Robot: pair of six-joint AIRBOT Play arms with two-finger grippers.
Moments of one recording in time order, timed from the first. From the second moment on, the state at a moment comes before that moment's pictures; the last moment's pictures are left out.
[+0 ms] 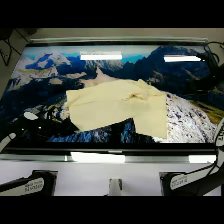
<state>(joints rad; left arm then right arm) 0.10 -1.33 0.62 0.73 -1.02 -1.33 -0.36 -1.76 1.93 -1.23 1.77 1.00</state>
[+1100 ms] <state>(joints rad) 0.09 -1.22 0.62 0.72 -0.98 -1.30 -0.36 -1.85 1.56 -1.14 1.47 0.96</state>
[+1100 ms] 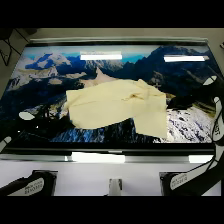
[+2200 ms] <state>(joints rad) 0.12 -1.03 1.44 0.69 -0.94 -1.28 -0.26 -1.38 1.89 -1.01 1.28 0.85</state>
